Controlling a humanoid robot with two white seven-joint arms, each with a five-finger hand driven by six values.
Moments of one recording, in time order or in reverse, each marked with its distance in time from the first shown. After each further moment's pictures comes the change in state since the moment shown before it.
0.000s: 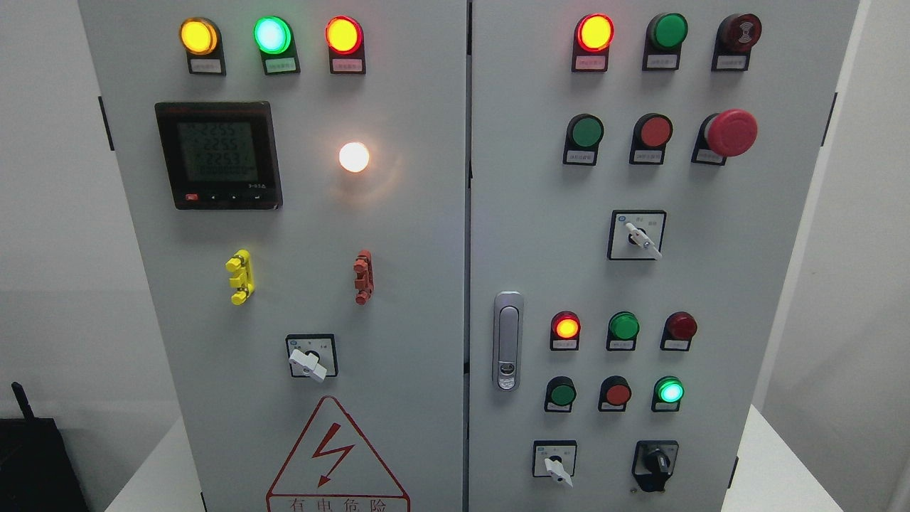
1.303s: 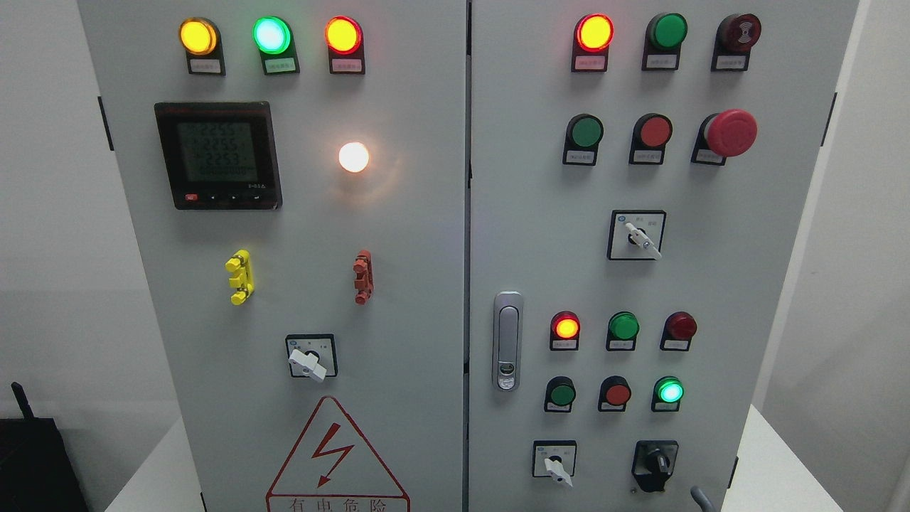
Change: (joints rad) left arm 0.000 0.000 0.000 0.000 0.000 0.000 0.000; right arm -0.154 -0.028 -0.034 0.095 0.016 0.051 0.008
